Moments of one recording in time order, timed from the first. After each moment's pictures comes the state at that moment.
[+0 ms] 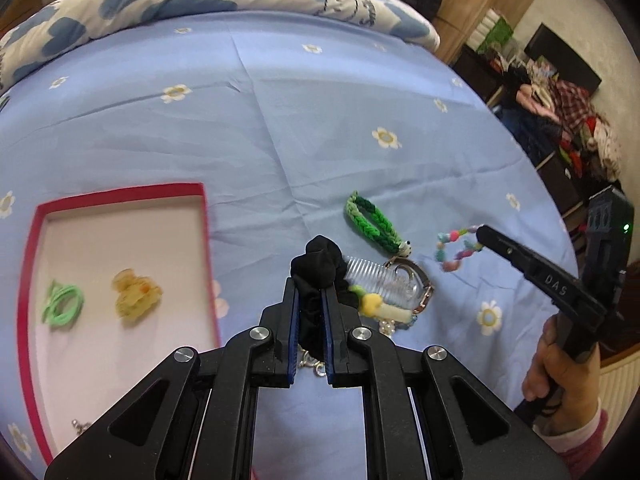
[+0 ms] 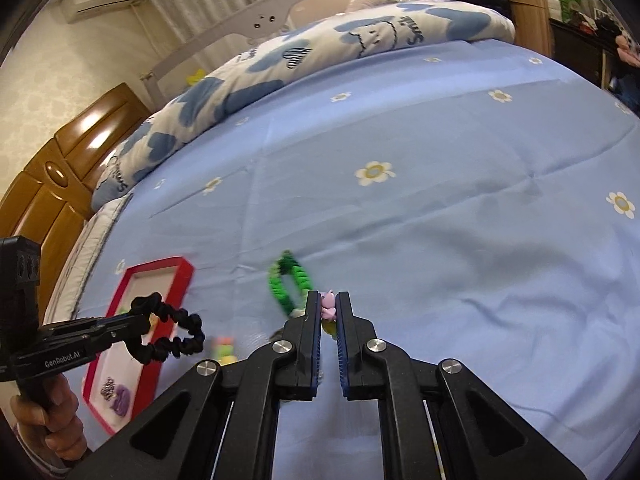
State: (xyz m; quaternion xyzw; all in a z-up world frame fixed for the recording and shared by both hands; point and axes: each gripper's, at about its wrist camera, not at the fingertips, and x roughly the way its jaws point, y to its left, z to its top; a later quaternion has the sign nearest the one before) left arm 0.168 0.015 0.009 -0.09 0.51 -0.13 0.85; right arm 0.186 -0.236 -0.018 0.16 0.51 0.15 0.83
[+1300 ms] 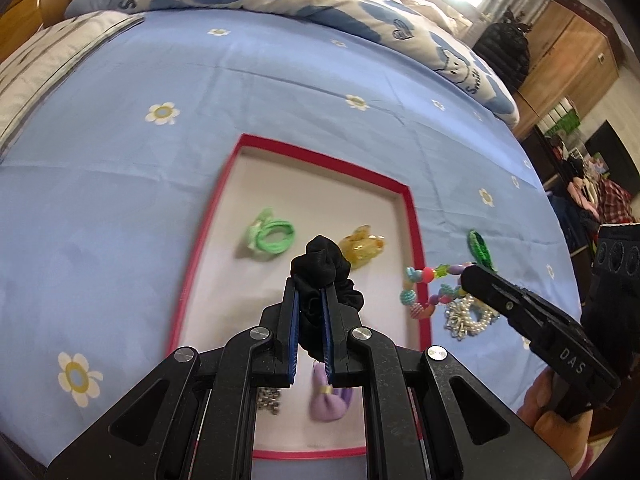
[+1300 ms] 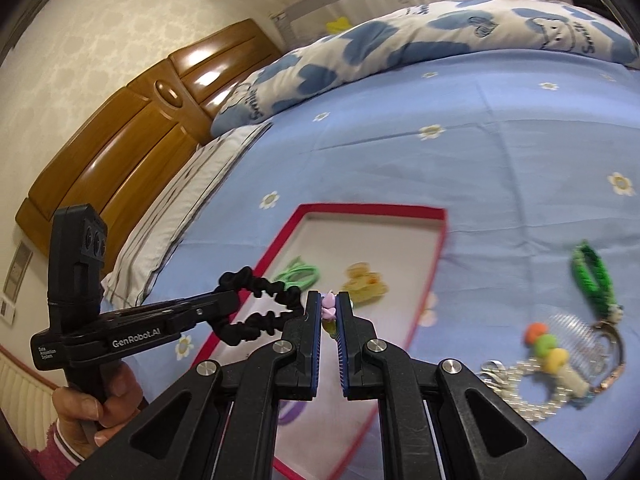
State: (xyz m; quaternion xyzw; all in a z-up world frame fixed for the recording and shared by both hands) left arm 0.097 0.192 -0.004 -0.20 0.49 0.01 0.85; right arm 0.154 -0.006 0.016 0.14 0.51 0.36 0.77
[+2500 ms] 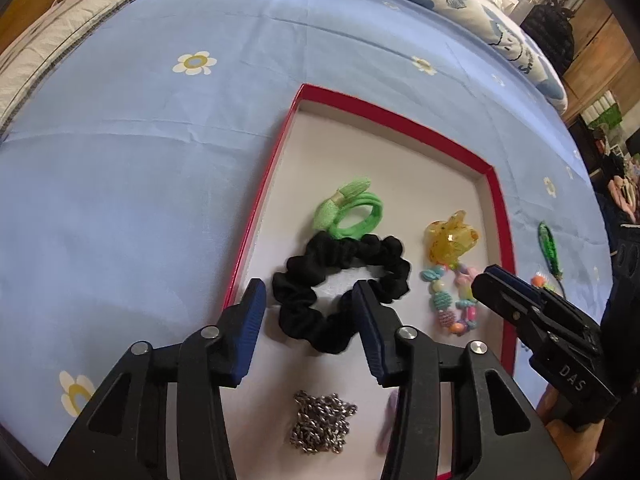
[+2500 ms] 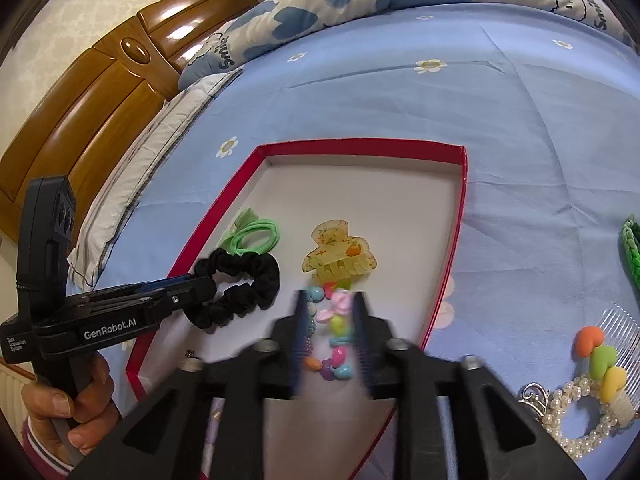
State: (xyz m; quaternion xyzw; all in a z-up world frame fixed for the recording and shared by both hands) left arm 0.116 0.215 -0.055 -0.18 0.55 0.06 0.81; right arm 0.170 0.031 -0.050 0.09 0.57 0.33 0.74
